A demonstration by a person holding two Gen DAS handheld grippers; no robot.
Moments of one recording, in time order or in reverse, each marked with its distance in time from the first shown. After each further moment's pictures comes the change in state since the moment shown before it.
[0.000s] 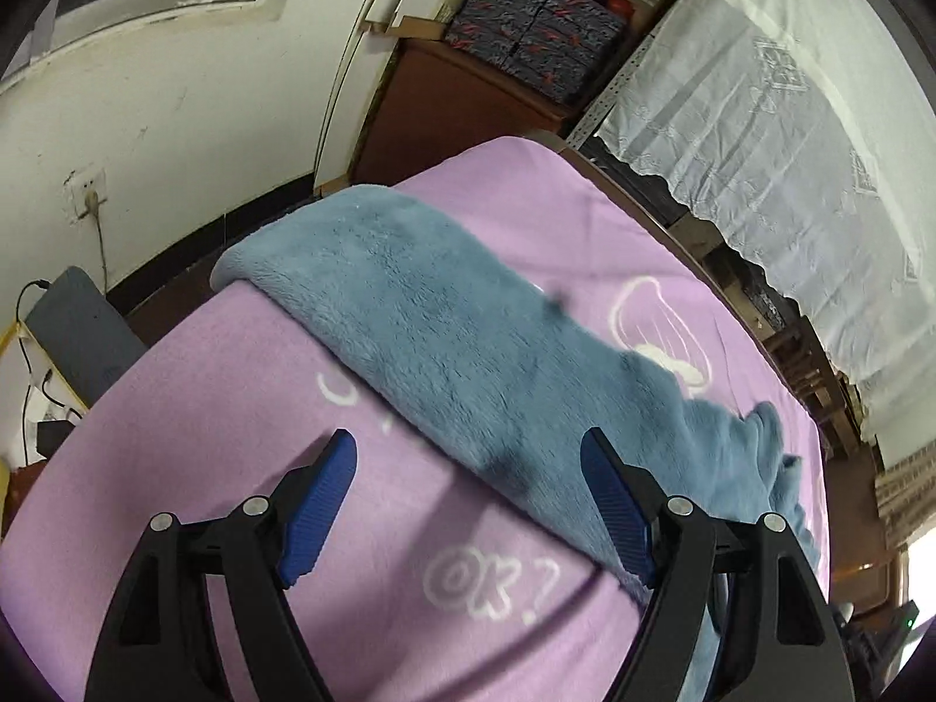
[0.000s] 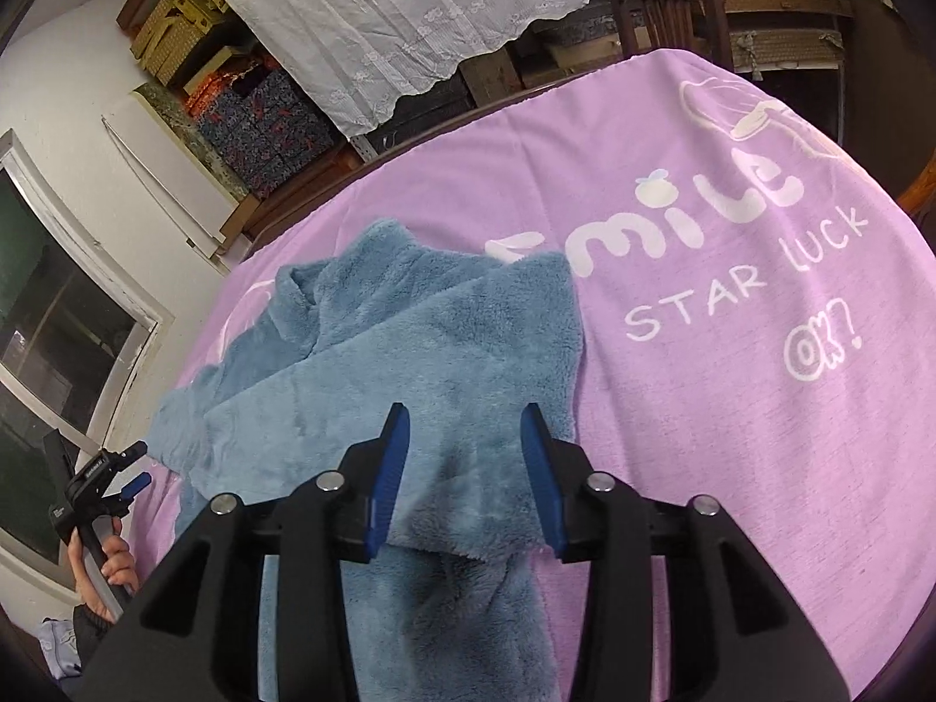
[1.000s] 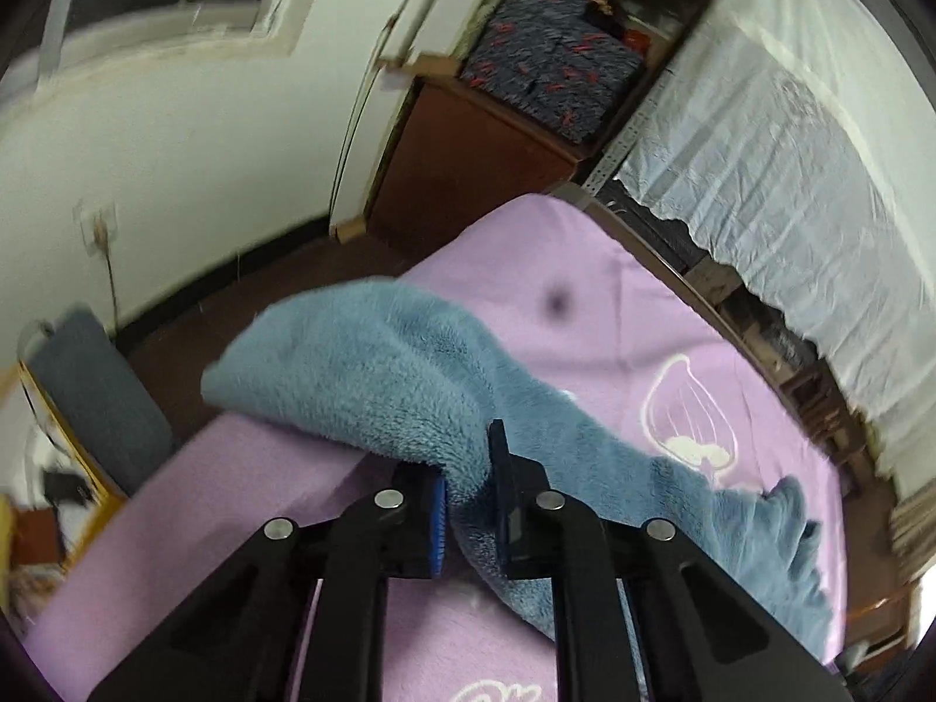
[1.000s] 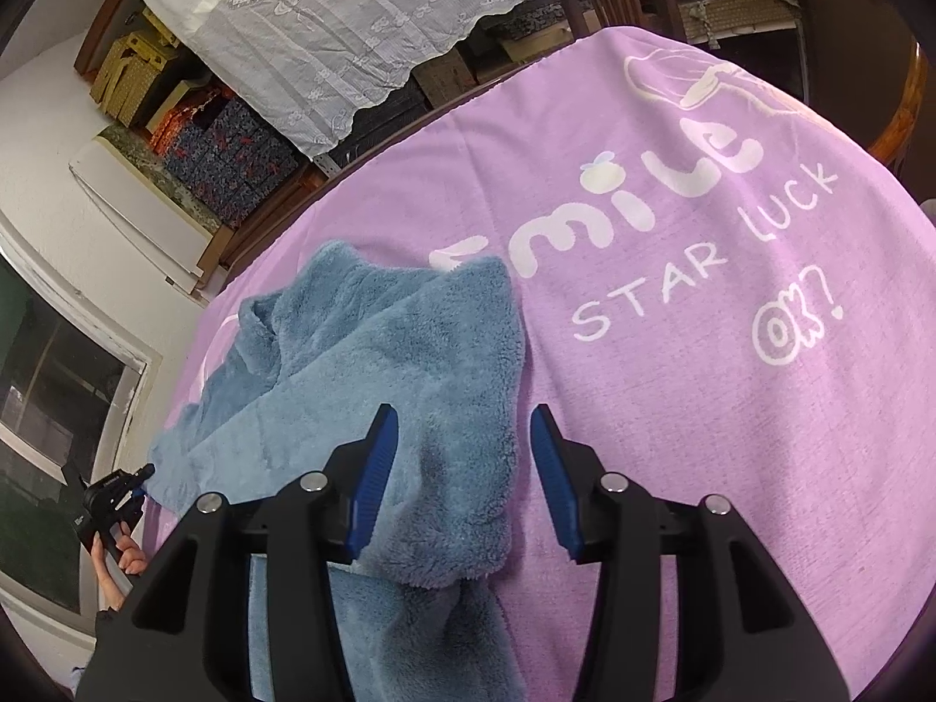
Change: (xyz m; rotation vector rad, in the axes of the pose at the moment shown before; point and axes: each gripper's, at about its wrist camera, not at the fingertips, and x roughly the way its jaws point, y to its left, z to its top) left arm 0.007 -0.003 0.038 0.025 -0.108 0.048; right arm 0.004 -0.026 0.006 0.129 -0.004 -0.010
